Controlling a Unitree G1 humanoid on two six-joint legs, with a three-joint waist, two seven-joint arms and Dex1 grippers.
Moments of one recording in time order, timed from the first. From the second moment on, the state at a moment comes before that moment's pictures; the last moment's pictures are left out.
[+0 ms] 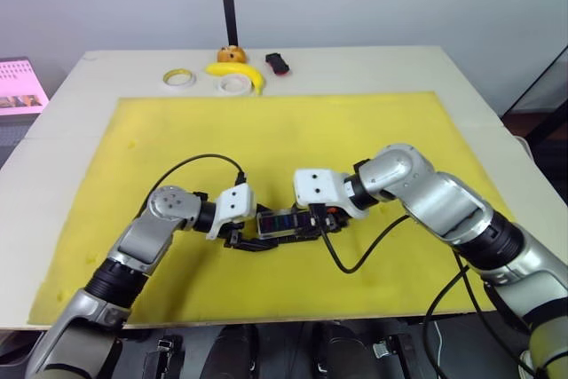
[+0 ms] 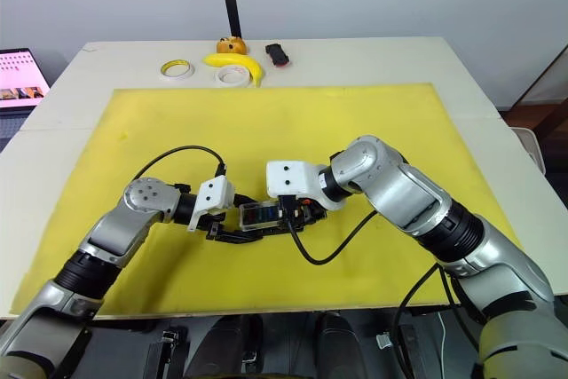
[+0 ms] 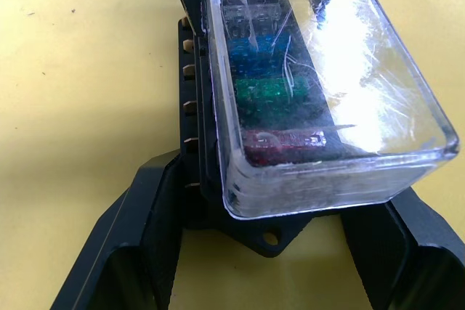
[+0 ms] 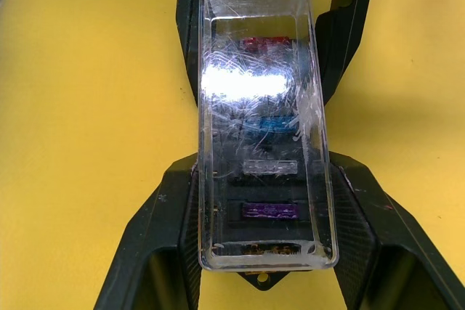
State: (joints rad) left arm -0.47 0.59 -0.30 0.03 -0.18 0.19 -1.24; right arm -0.86 -0.74 0.60 -0.31 0.16 0.81 1.20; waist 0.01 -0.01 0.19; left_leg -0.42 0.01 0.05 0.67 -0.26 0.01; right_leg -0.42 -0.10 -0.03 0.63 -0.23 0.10
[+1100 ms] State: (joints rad) left arm -0.49 0.56 -0.32 0.08 -0.17 0.17 -1.24; right arm -0.87 -0.76 0.63 -0.30 0.13 0.86 1.20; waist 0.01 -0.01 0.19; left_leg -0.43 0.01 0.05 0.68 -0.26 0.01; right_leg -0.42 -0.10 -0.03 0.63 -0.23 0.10
